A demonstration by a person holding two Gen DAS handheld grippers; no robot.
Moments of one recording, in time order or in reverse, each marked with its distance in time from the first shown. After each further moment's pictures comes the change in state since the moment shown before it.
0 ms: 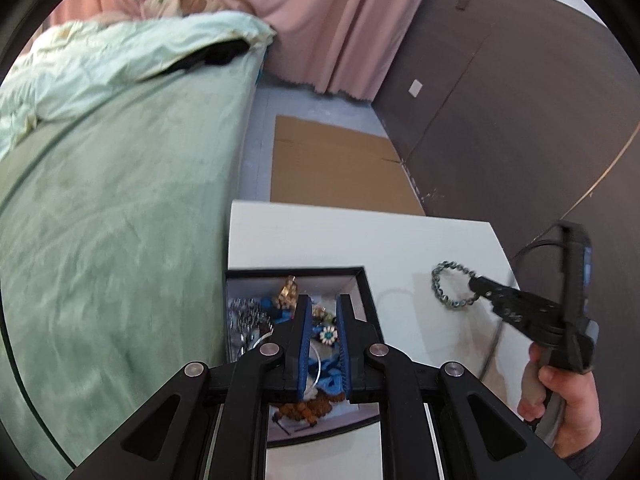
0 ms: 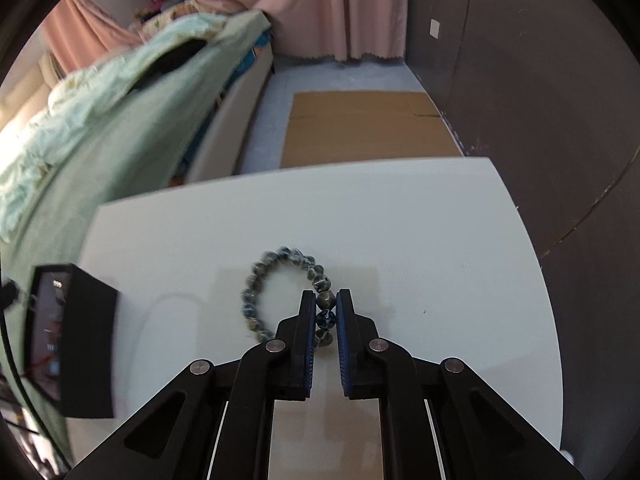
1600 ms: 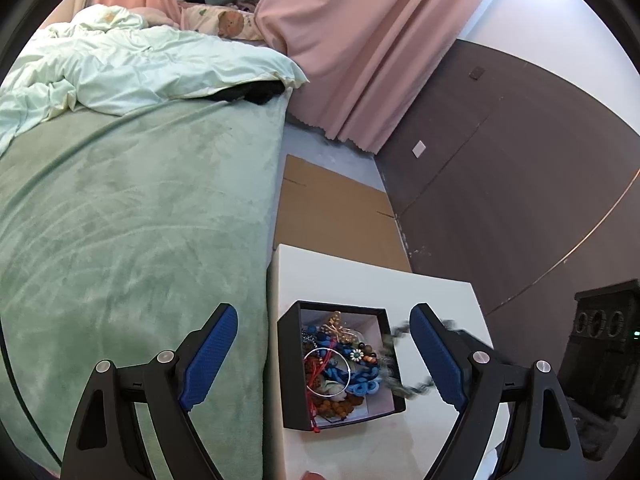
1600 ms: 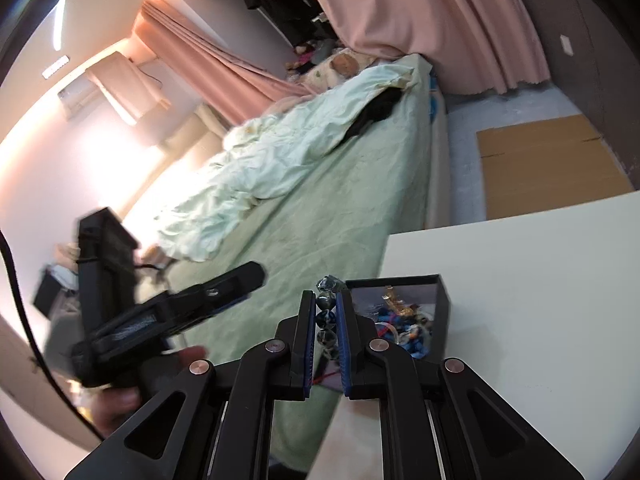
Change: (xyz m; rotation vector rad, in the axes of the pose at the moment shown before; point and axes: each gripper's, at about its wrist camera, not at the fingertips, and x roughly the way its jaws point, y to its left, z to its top) left arm -0.071 0.057 0.004 -0.135 -0.167 -0.078; right arm -0.064 0.150 -0.019 -0.034 -0.125 0.569
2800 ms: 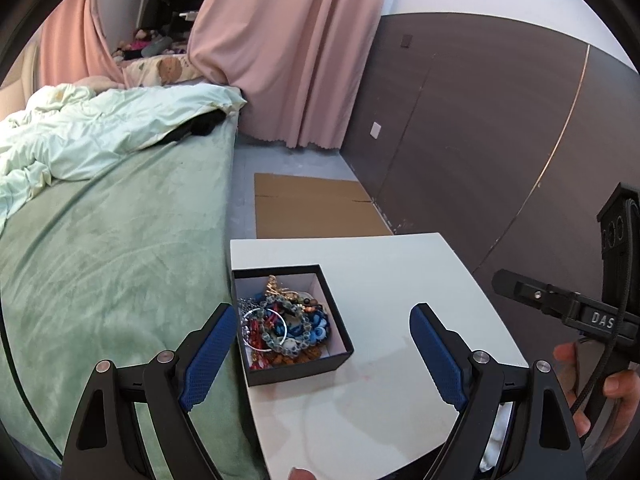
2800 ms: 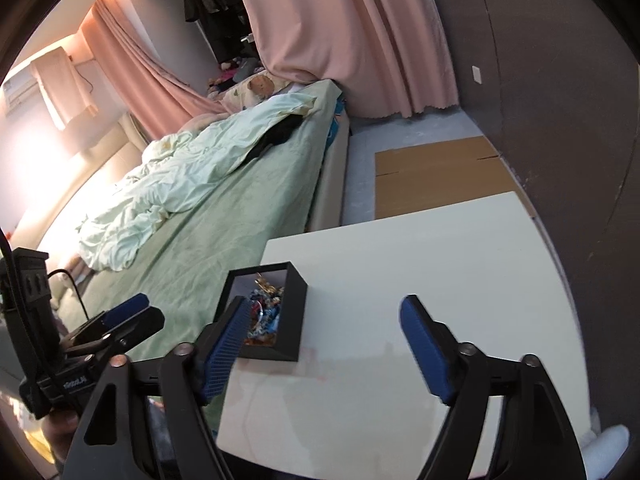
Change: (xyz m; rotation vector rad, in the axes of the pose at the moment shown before) left arm -0.039 -0.077 -0.057 0.290 -0.037 0.004; right arm -0.123 -0.036 -0.022 0.026 -0.099 -0.301
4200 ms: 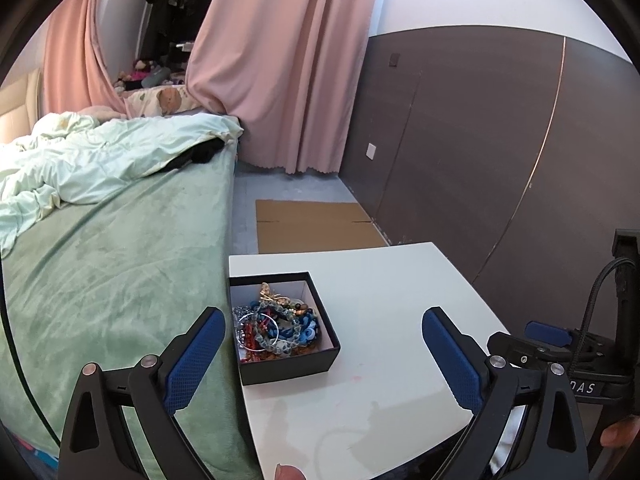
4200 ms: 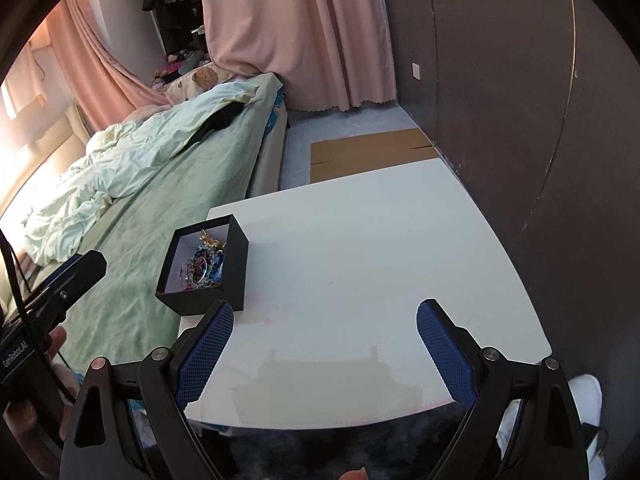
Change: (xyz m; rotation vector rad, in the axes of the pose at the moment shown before) left arm -0.022 -0.021 -0.021 0.055 -0.105 0.024; right arm -0.023 0.003 -0.054 0.033 0.032 -0.233
